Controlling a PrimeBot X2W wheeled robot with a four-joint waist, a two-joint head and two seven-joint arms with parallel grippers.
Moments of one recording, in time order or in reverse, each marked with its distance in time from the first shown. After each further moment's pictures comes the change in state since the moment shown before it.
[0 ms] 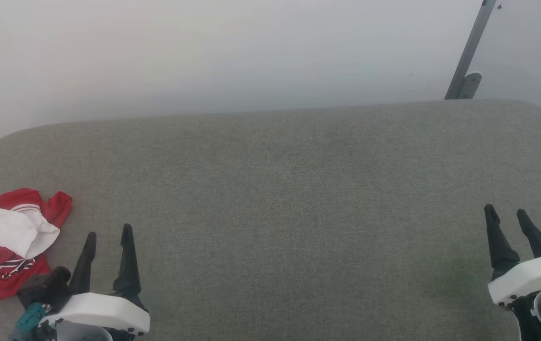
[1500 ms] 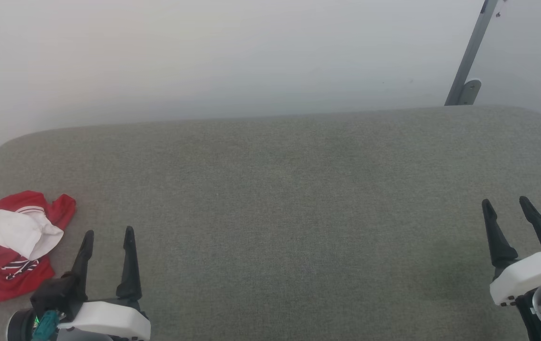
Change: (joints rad) left arm 0.017 0.004 0.004 -0.007 0.201 -0.002 -0.062; right arm -0.019 -0.053 0.041 0.000 -0.224 0.000 -0.058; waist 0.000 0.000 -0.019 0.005
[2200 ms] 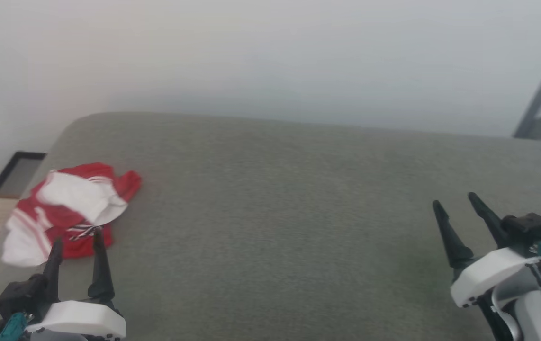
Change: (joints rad) left arm 0.003 0.025 0.067 0.007 -0.064 0.020 0.016; right arm -0.032 0.006 0.158 -0.014 0.006 0.000 0.001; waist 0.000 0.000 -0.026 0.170
